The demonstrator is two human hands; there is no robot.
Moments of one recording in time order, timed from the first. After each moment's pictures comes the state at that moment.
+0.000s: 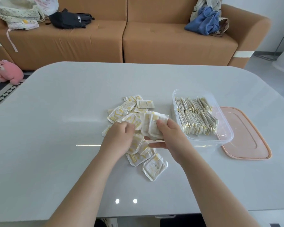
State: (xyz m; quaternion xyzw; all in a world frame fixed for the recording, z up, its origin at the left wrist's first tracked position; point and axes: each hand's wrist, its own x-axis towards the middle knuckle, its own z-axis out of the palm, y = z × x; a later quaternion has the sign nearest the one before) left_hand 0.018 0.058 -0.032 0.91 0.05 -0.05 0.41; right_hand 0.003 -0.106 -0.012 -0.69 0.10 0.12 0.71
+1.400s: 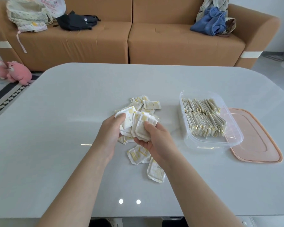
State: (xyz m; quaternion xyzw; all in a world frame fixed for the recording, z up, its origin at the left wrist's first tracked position) left_hand 0.008 0.080 0.002 0.65 0.10 -0.04 0.75; right_hand 0.004 -0.051 -0.020 -0.51 0.11 0.14 0.84
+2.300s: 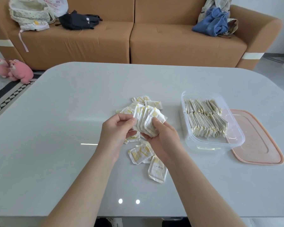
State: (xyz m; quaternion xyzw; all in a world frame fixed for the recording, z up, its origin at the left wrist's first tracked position) left_hand 0.007 0.073 -0.007 0.64 0.15 0.02 0.75; right_hand 0.008 -0.058 -0.016 -0.45 0.12 0.11 0.88
